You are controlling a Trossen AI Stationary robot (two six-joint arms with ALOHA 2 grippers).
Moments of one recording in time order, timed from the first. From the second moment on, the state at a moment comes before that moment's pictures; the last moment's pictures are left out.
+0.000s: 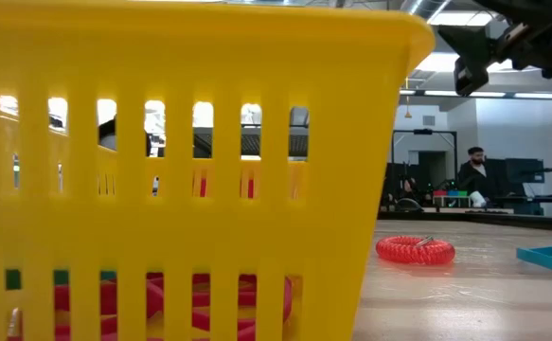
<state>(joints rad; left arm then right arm) -0.13 0.47 0.51 -0.30 -0.05 0.05 0.25 0.61 0.06 0.73 0.05 0.21</state>
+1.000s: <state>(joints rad) -0.21 0.58 0.28 -0.26 0.24 -0.30 0.25 0.61 0.06 0.74 0.11 0.31</state>
